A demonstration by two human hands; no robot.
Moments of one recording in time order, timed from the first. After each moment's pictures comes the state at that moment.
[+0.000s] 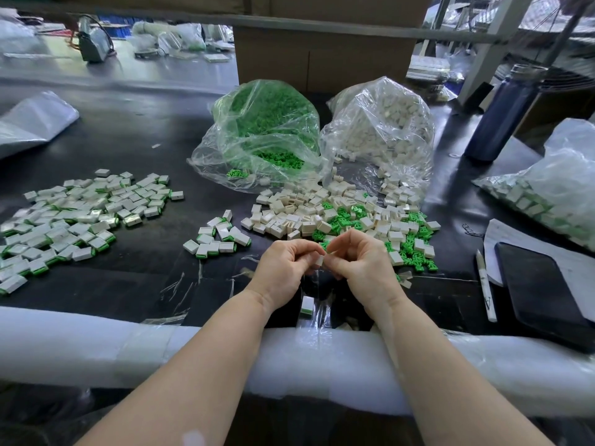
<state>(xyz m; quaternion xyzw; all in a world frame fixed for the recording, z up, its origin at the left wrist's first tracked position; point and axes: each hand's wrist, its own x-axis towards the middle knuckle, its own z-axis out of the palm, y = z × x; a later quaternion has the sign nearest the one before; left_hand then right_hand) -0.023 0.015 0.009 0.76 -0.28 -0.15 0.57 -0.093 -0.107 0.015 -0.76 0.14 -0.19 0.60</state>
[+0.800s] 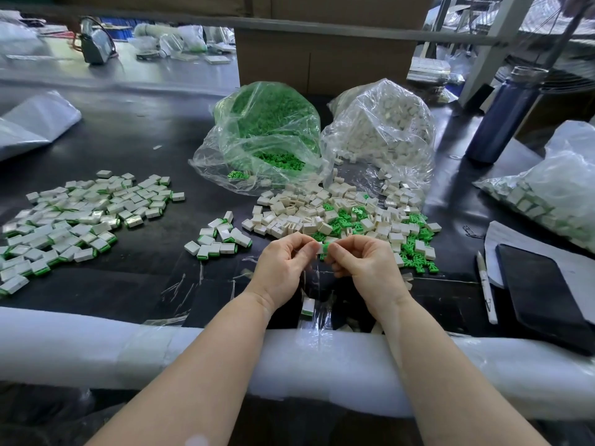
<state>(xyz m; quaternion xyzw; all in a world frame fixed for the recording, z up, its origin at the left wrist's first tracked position) -0.020 0.015 0.007 0.74 -0.27 -0.12 0.60 -0.092 -0.111 0.013 -0.70 0.15 -0.19 0.67</state>
